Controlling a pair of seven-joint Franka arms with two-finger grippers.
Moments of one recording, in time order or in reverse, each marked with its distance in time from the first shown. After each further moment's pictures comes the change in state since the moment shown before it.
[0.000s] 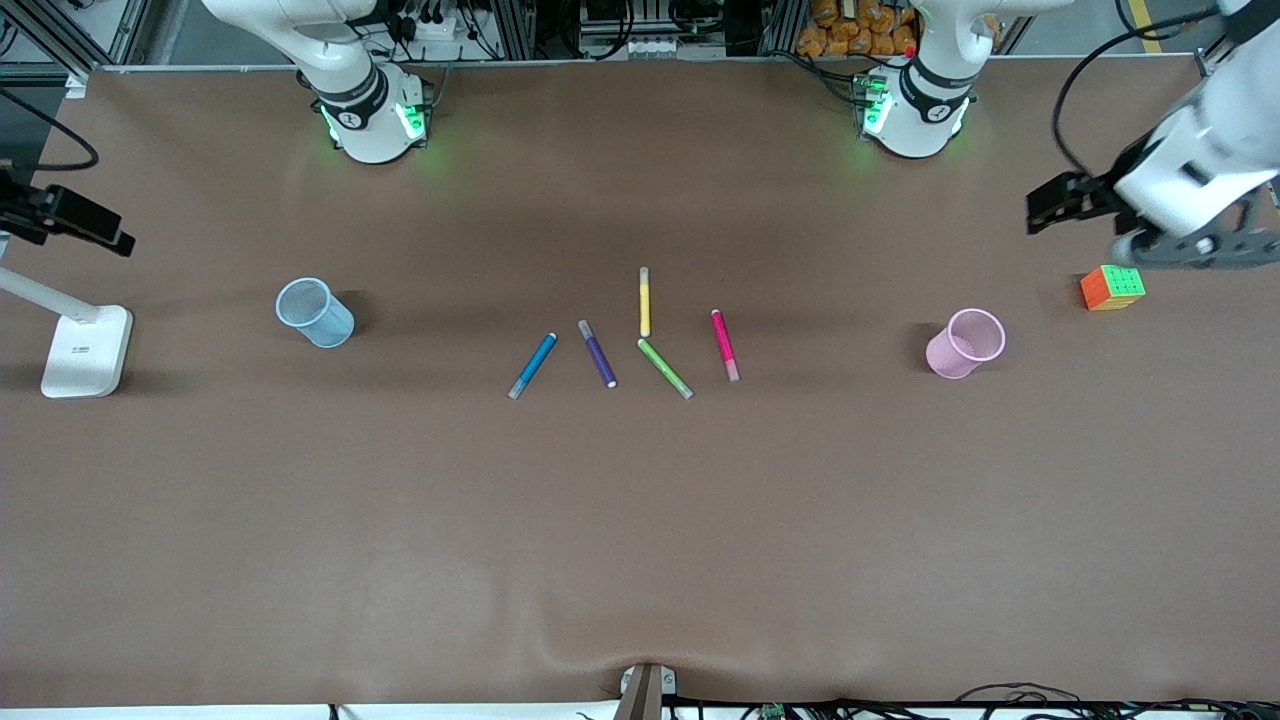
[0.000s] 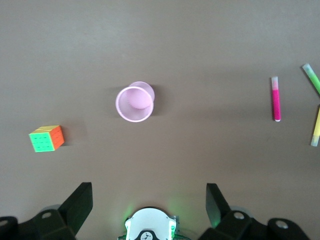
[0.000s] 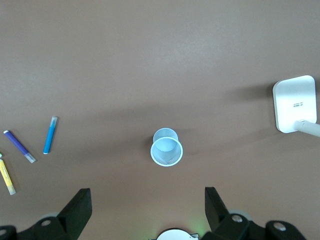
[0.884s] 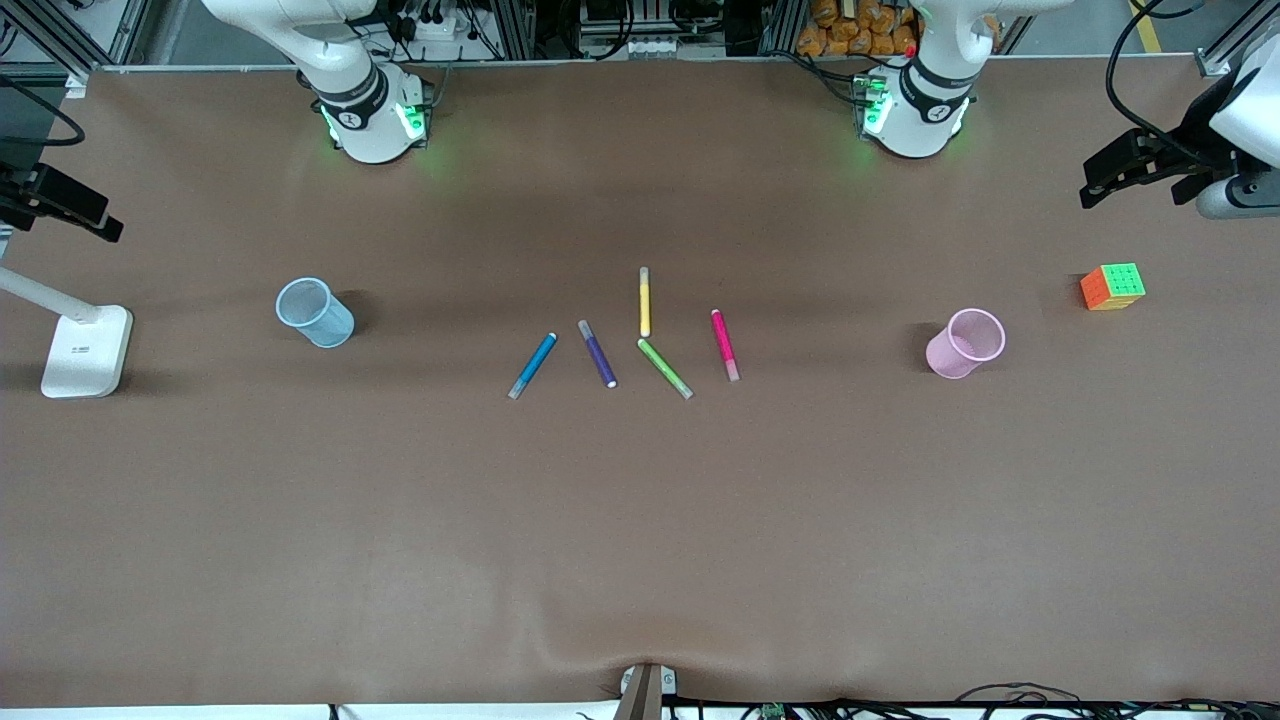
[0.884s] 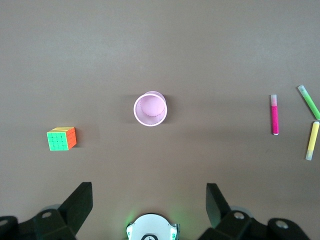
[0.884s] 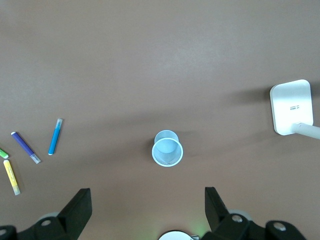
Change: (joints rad) left arm 0.016 -0.119 0.076 0.004 0.000 -0.009 0.020; right arm 0.000 -0.053 0.001 0.001 0.000 -0.004 0.000
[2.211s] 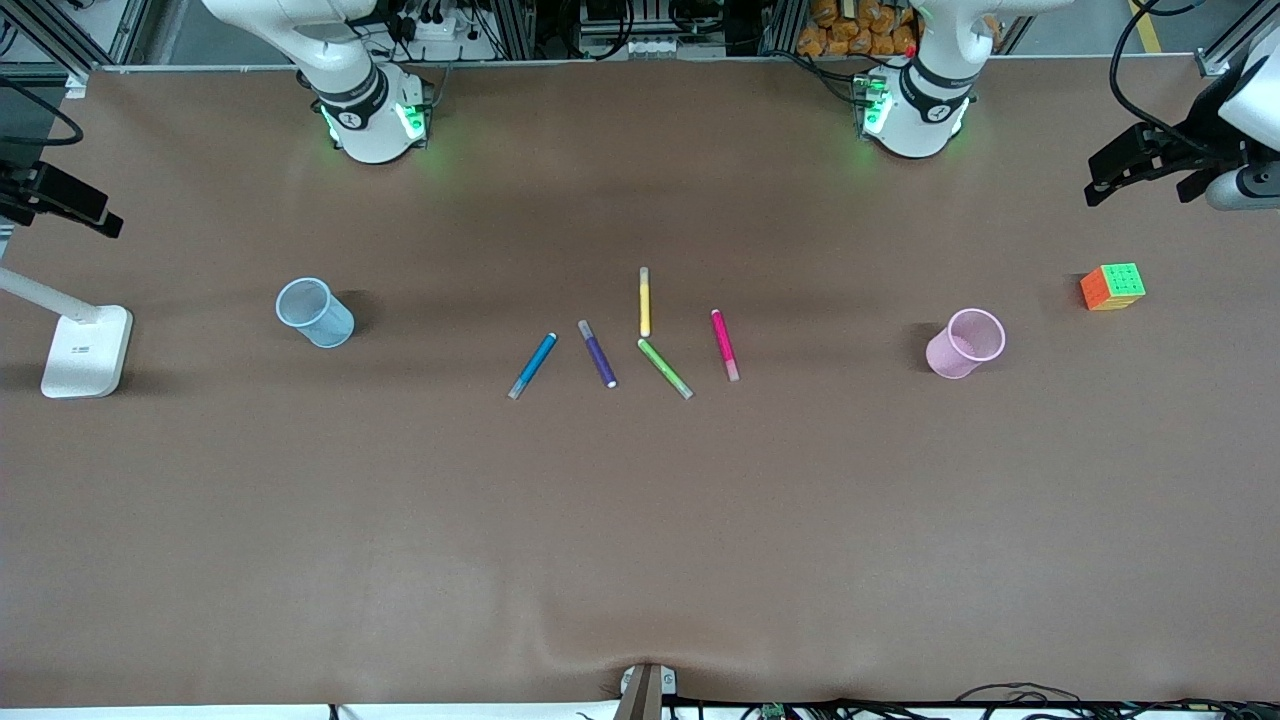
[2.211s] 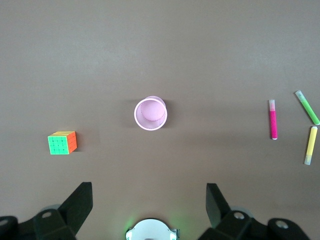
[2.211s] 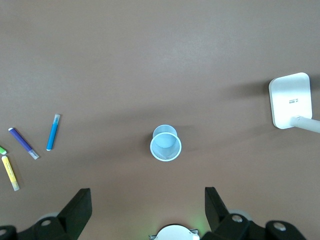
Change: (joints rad) left arm 0.000 -0.021 0.002 -0.013 0.000 0.025 -0.001; right arm -0.005 0.000 -0.001 0.002 -0.001 -0.026 0.001
